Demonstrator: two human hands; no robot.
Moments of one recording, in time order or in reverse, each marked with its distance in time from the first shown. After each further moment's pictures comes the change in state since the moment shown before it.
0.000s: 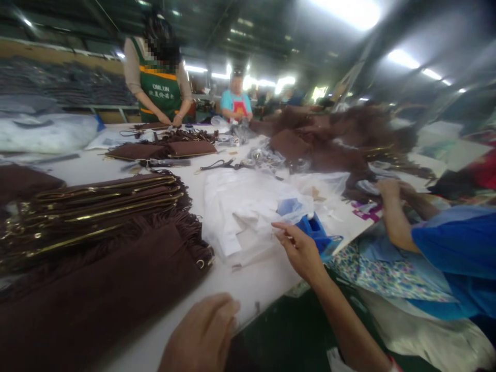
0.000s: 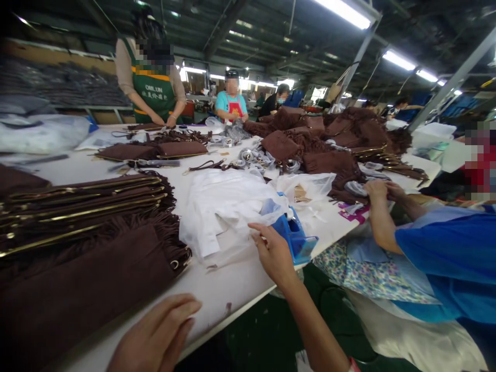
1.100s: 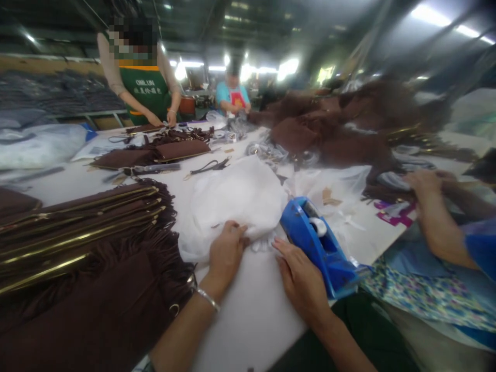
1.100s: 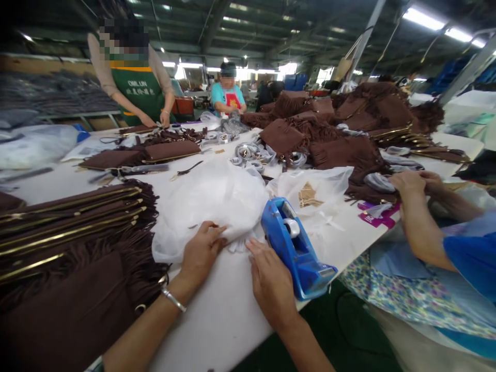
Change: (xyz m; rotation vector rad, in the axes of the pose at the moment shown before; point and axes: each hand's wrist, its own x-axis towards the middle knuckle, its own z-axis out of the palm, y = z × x) left_hand 0.188 -0.086 0.133 0.055 -0.080 -0.398; right_hand 0.006 0.054 0.025 -0.110 0.029 -0.123
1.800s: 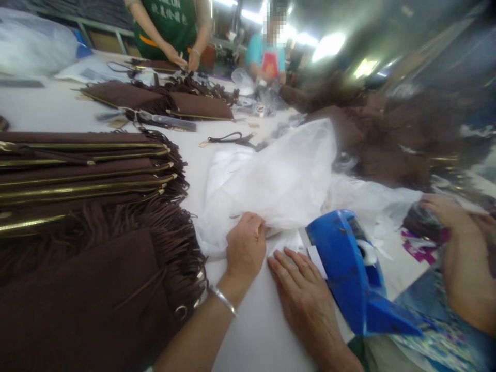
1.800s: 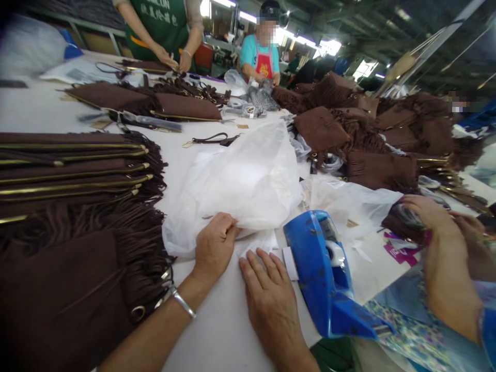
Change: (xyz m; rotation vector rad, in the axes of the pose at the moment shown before) left_hand 0.013 -0.010 0.007 -0.333 0.150 -0.209; right_hand 0.016 -0.020 0.032 -0.499 -0.281 -0.355
